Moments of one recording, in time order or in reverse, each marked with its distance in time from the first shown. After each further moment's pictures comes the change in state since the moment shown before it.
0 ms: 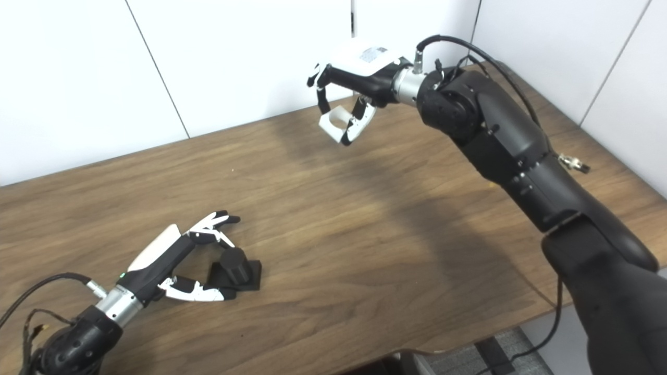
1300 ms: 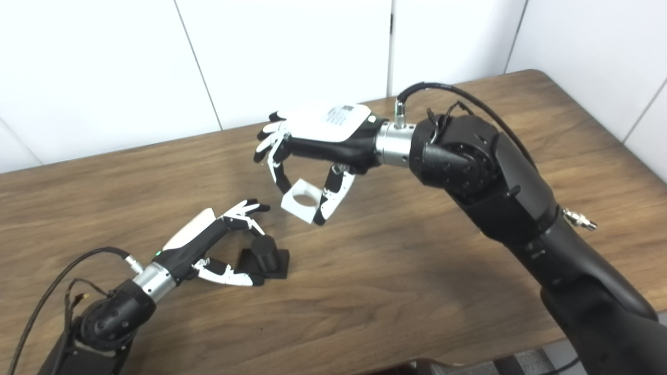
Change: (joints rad) left arm -0.027 -0.037 -0.016 -0.008 0.027 0.085 -0.008; right arm 0.061 0.130 0.041 -0.375 0.134 0.069 0.264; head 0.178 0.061
